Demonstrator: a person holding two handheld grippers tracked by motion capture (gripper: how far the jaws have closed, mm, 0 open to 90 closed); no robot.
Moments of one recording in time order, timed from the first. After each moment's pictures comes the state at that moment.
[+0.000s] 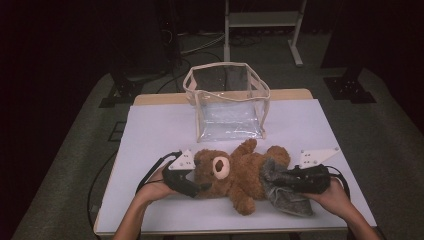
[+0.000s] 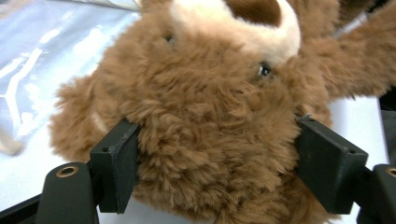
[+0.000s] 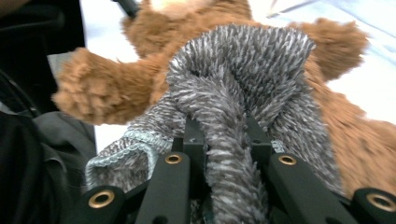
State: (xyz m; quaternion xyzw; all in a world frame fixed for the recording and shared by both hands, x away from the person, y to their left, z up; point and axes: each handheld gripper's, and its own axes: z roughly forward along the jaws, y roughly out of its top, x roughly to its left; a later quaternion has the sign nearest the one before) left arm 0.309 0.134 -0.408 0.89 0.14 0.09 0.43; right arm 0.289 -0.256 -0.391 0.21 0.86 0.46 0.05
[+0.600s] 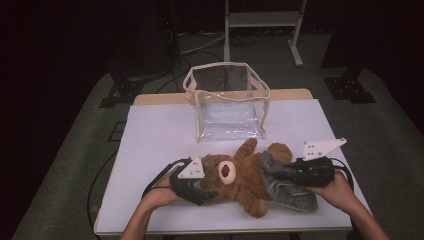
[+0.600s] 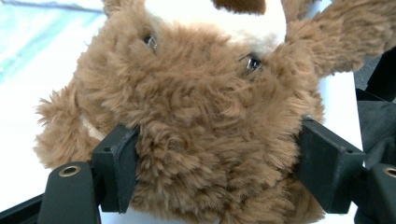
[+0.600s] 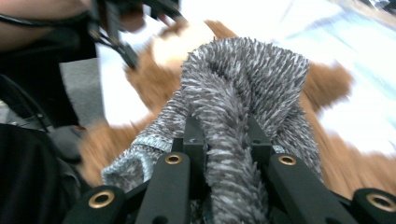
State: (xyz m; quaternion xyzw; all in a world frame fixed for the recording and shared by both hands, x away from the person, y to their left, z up) left arm 0.294 0.116 -0.404 0.89 0.11 0.10 0.42; right arm 0.287 -0.243 -0.352 0.19 0.86 0.47 0.05
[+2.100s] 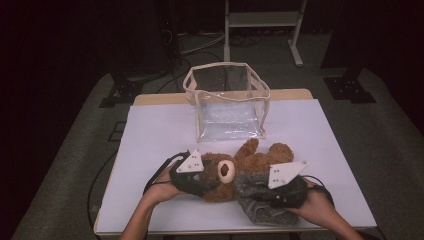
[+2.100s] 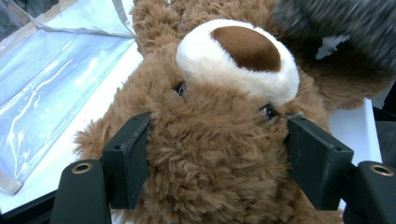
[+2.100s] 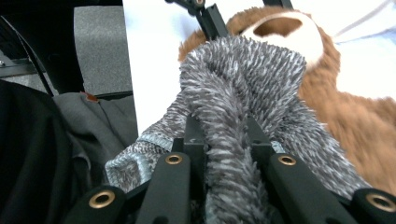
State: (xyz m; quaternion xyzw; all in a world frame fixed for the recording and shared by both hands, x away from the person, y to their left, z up) left arm 0.305 0.117 -0.395 0.88 0.12 0.12 0.44; right arm 0.250 -0.172 -0.359 0.11 0.91 0.40 0.08
